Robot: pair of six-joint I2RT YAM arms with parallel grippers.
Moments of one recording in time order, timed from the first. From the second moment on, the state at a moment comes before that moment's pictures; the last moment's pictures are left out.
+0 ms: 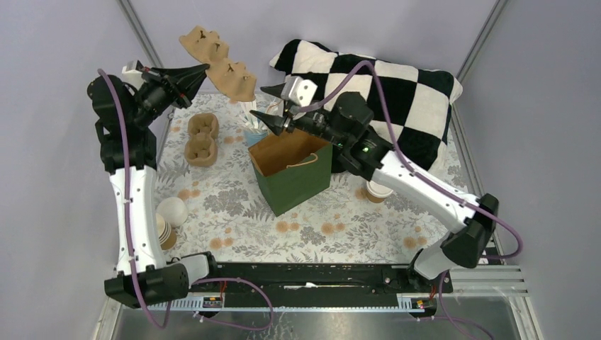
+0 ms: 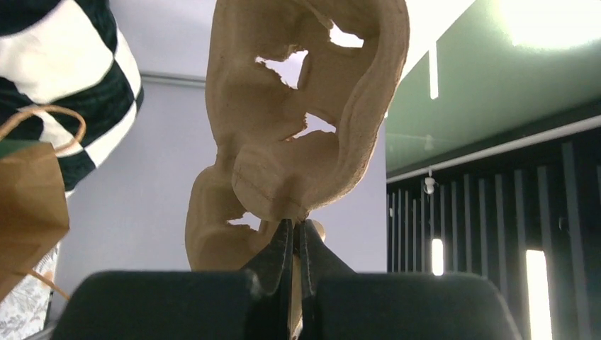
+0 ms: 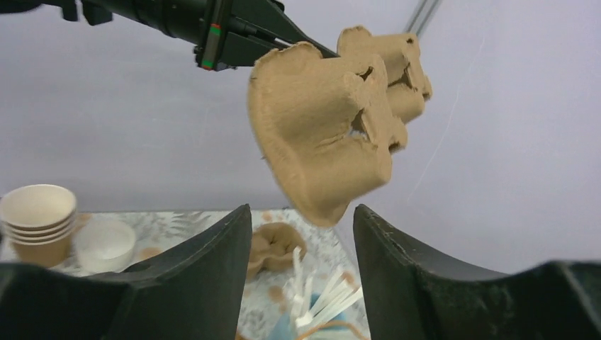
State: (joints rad) left arm 0.22 1.20 1.55 -0.26 0.78 -1.78; right arm 0.90 1.52 1.57 0.20 -0.30 -0.29
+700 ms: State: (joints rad) left arm 0.22 1.16 1.48 -0.16 0.84 -1.89; right arm 0.93 1.52 1.44 0.38 -0.32 -0.64
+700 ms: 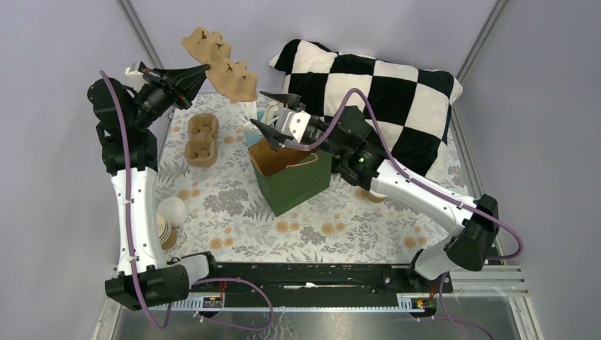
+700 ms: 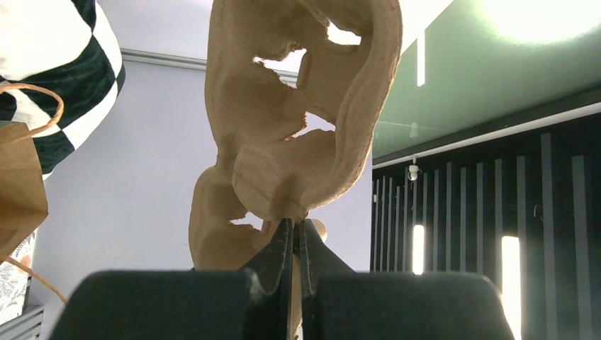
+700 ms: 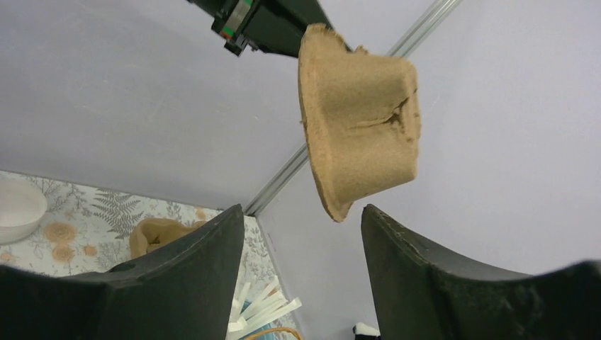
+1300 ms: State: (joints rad) left arm 0.22 1.17 1.45 -0.16 0.86 -1.89; right arm 0.96 1.59 1.56 0.38 -0.33 -0.74
